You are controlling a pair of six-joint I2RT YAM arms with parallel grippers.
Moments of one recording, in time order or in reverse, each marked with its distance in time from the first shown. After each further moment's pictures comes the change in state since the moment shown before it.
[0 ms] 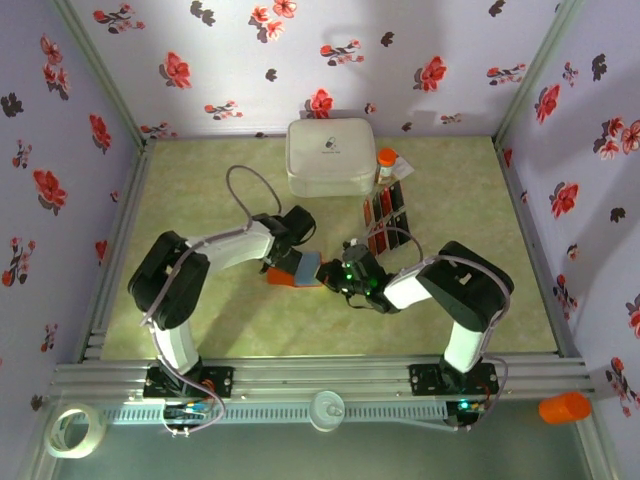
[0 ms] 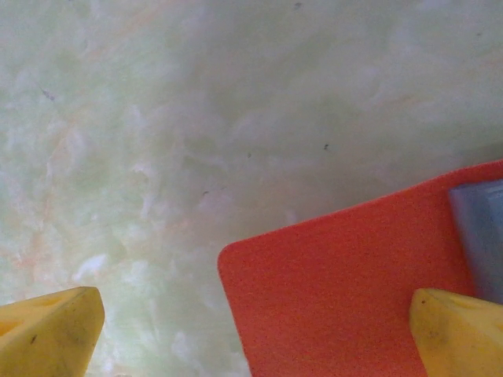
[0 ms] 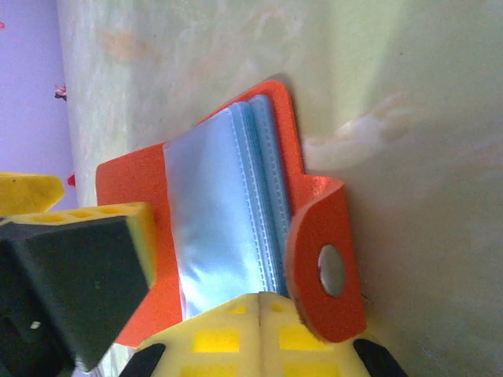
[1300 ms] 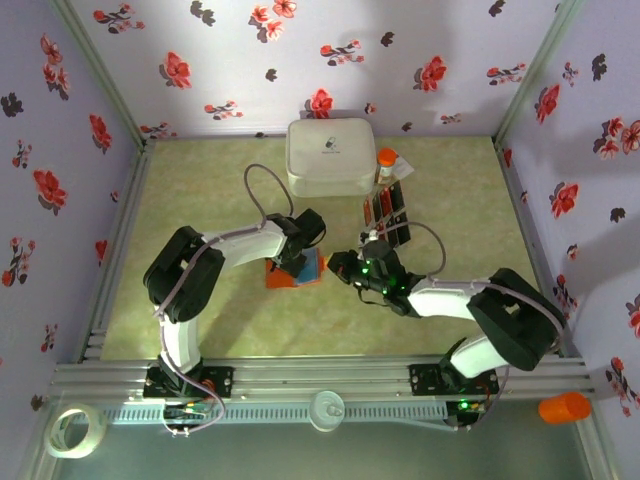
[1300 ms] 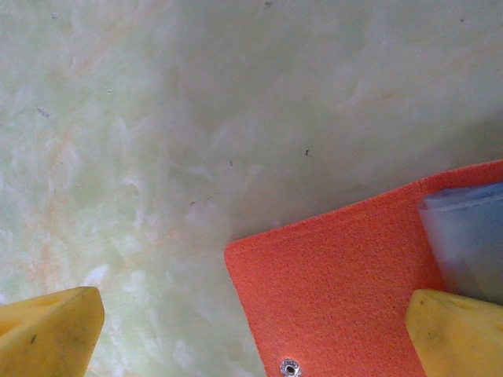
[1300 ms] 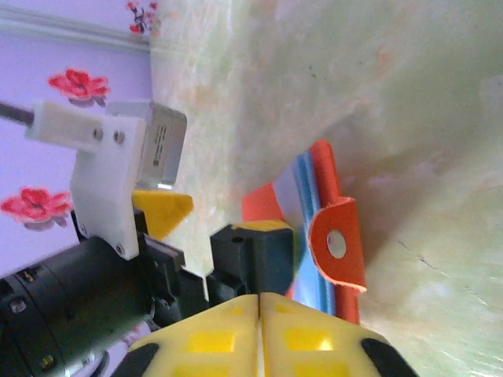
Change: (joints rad) left arm -0.055 0.109 0.086 -0.061 -0.072 0.050; right arm -0.032 -0.328 -0.060 -0.148 0.031 0.019
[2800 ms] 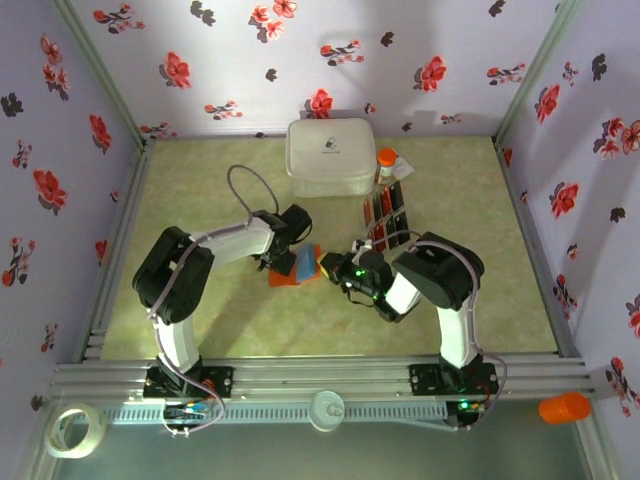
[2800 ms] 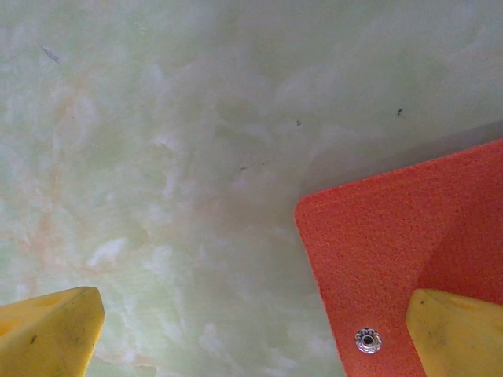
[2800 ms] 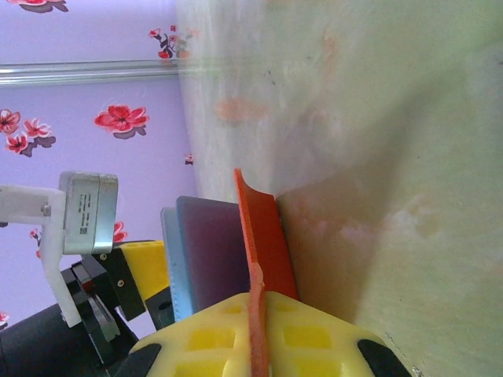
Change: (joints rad) left arm 0.070 -0.040 -0.036 -0.016 0.055 0.000; right arm -0.025 0.545 -0.033 0.774 -0.046 0.287
